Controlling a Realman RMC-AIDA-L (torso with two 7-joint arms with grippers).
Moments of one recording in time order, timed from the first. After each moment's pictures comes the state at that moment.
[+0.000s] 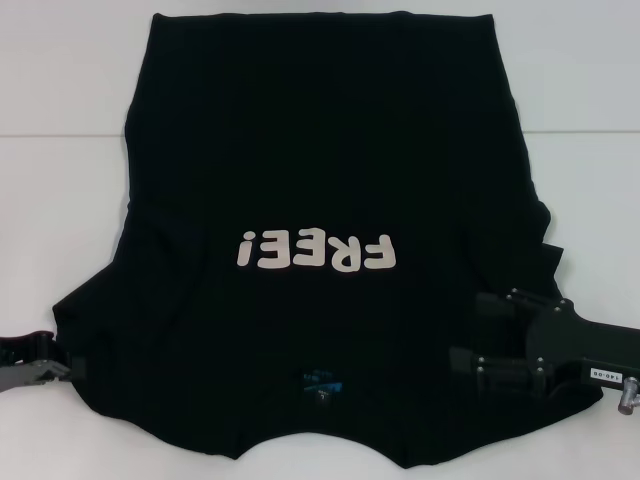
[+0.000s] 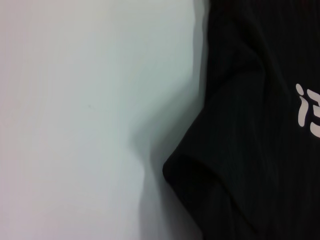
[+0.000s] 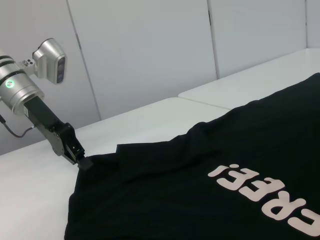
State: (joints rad) left arm -0.54 -2.01 0.41 0.82 2.66 1.54 -2.47; right arm 0.44 2.09 -0.70 -0.55 -1.96 -1.48 1.18
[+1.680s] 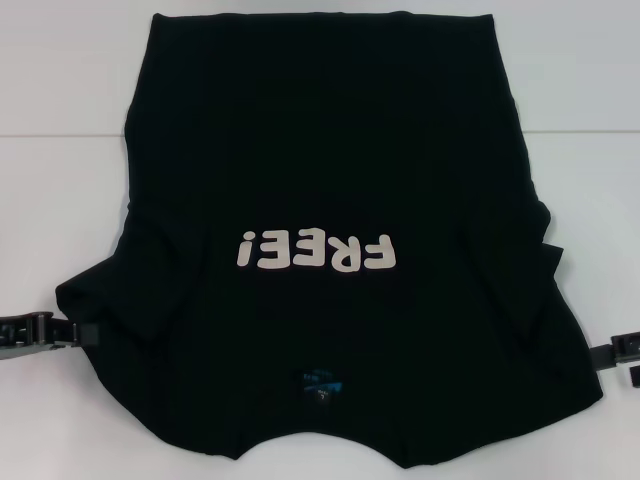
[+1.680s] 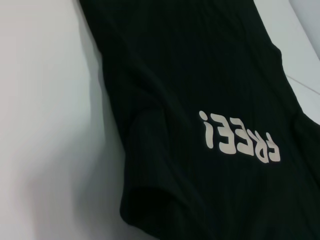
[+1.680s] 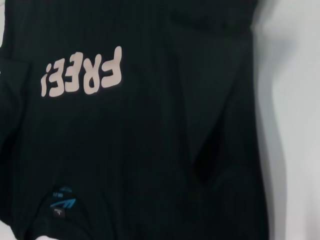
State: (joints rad) left arm -0.51 -2.01 0.33 0.84 2.51 1.64 -2.20; right arm 0.59 1.86 -0.67 -0.68 -2.46 -1.63 2.49
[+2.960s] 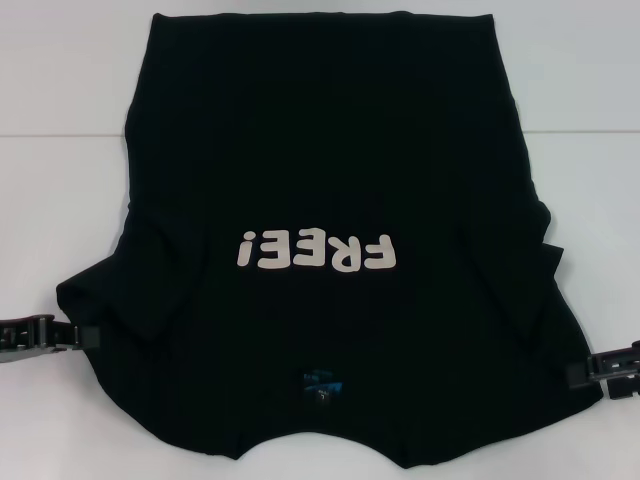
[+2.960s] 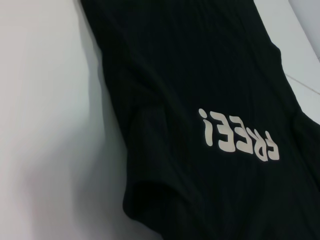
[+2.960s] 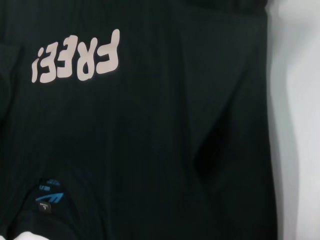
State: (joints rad) left arm -0.51 -2.01 0.33 0.84 2.51 1.64 -2.20; right arm 0.59 1.91 -0.70 -0.66 -2.47 -1.56 2.44
